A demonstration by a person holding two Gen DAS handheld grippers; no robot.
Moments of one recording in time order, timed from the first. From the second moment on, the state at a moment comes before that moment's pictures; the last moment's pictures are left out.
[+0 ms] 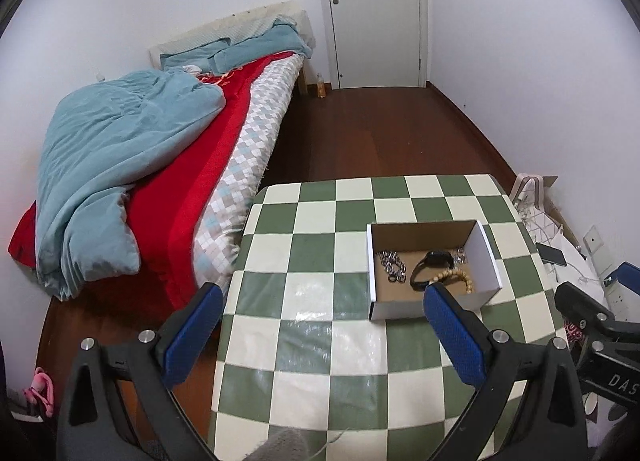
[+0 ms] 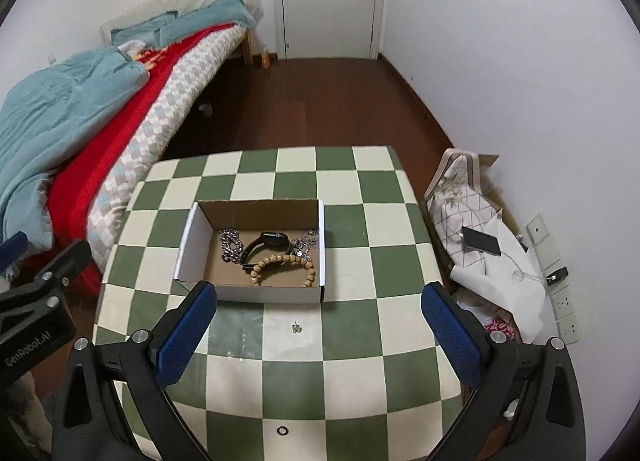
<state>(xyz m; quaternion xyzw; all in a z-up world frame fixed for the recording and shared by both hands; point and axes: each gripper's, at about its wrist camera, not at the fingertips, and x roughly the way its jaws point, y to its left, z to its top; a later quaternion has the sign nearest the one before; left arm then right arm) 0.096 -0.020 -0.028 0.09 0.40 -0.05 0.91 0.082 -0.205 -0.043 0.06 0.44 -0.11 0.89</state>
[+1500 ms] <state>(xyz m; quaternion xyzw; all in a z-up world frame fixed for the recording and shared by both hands) 0.009 -0.117 -0.214 0.16 0.51 -0.16 0.83 -0.046 -0.285 -0.228 0.20 0.53 -0.18 0.81</state>
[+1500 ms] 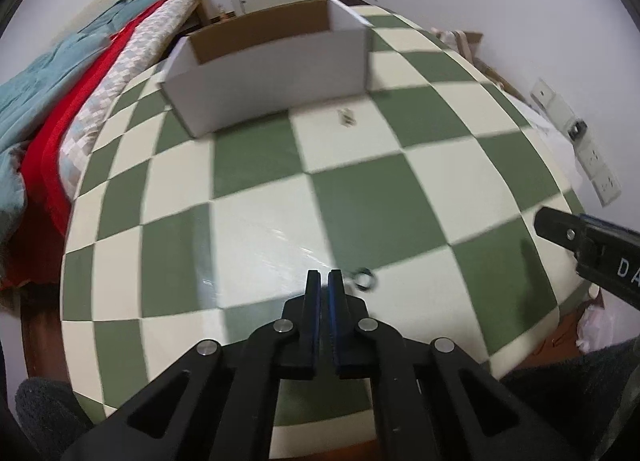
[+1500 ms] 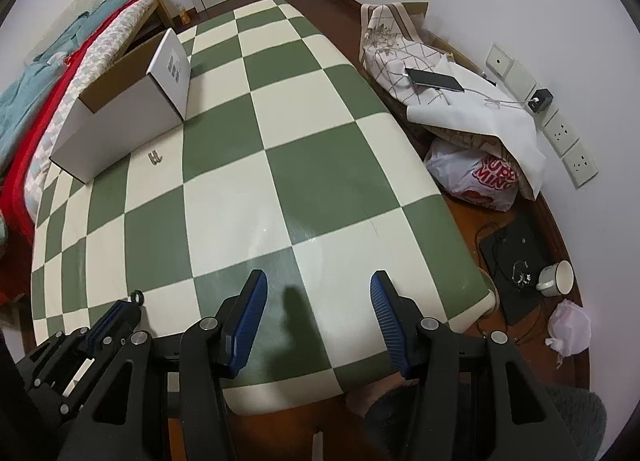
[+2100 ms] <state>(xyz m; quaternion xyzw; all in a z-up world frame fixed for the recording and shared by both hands) 0.089 -0.021 -0.202 0.09 0.52 -0.07 0.85 0.019 -0.210 -0.230 0.19 0.52 -0.04 0.83</state>
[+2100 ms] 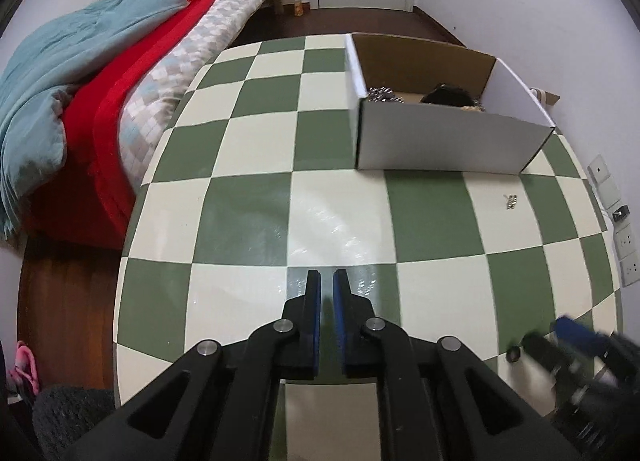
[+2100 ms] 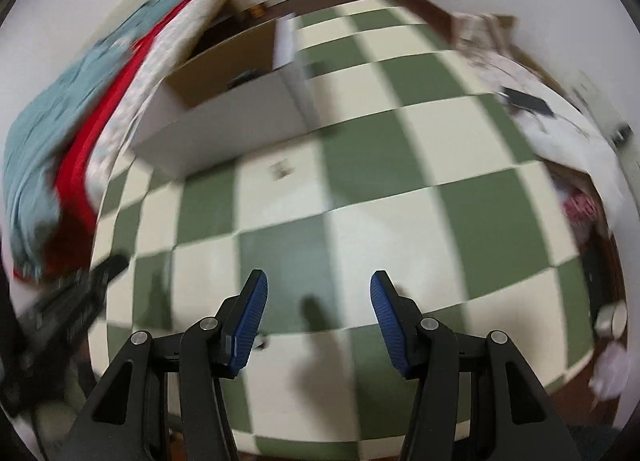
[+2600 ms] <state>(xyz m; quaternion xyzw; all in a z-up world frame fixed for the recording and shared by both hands) 0.095 -0.036 -0.200 0.11 0.50 -0.05 0.86 0.000 -0.153 -0.245 0.06 0.51 -0.04 0.86</state>
